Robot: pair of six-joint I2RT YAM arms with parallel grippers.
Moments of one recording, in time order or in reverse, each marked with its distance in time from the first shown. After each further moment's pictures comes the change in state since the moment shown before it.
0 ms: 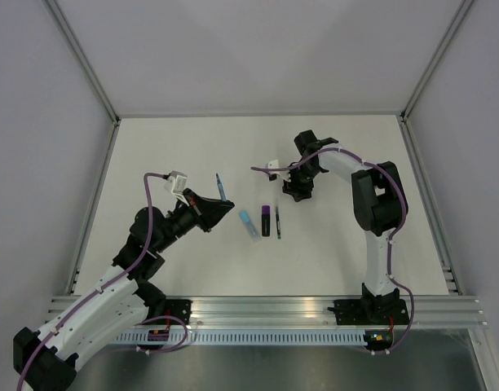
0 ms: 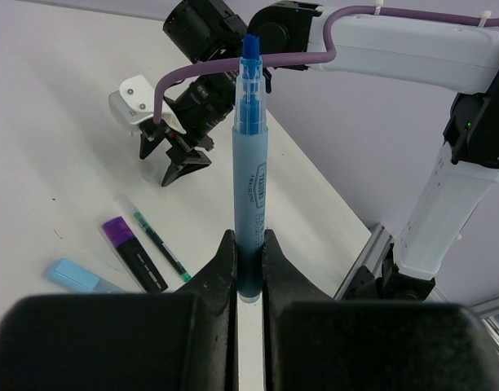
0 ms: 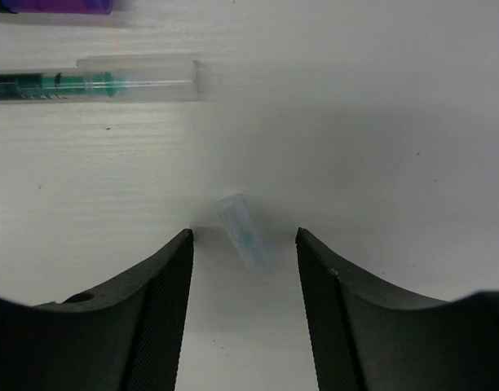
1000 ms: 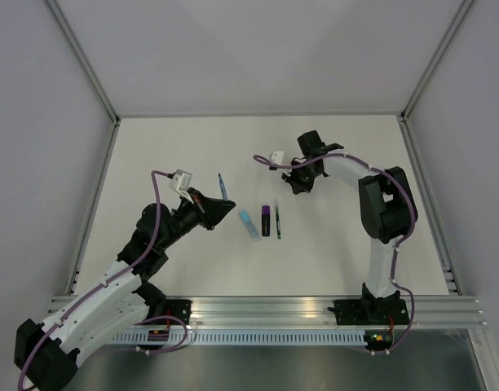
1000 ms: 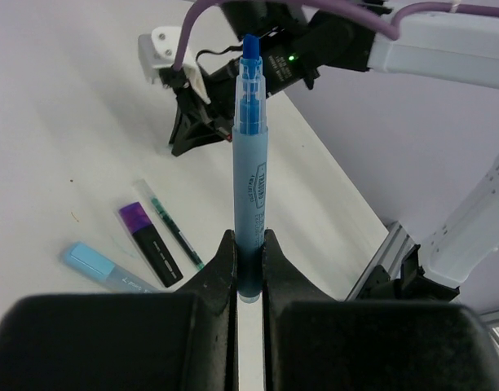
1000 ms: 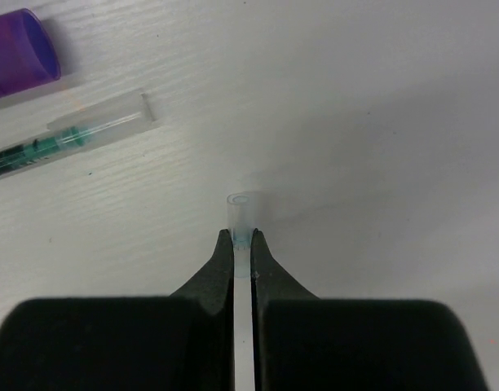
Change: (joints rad) left arm 0.000 0.050 0.000 -0.006 -0.031 0.001; right arm 0.000 -0.073 -0.107 0.186 0.036 0.299
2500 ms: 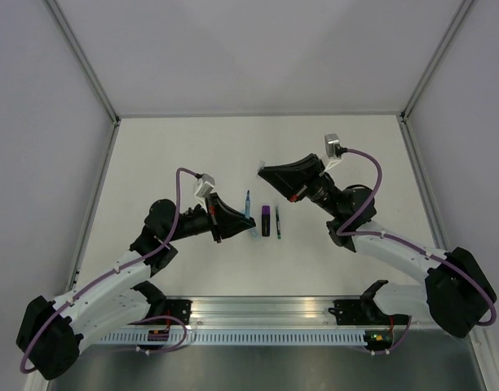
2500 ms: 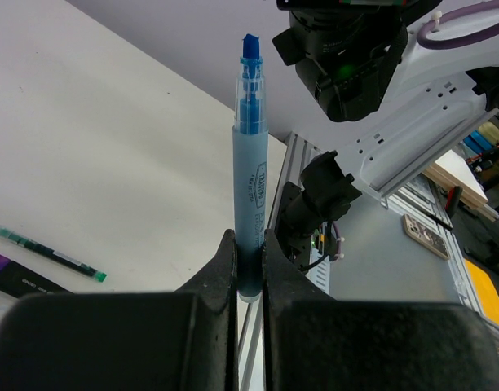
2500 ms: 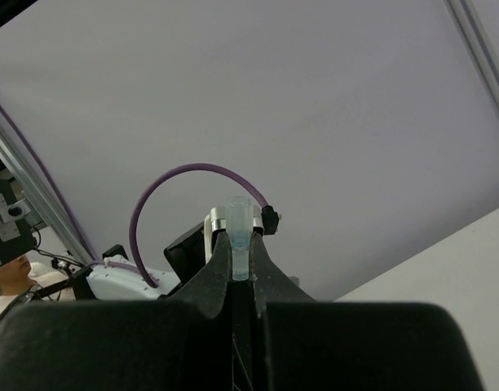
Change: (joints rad) left arm -0.043 0.160 0.007 0.256 0.449 0.039; right arm 0.297 -0.811 -0.803 1.867 -0.055 1.850
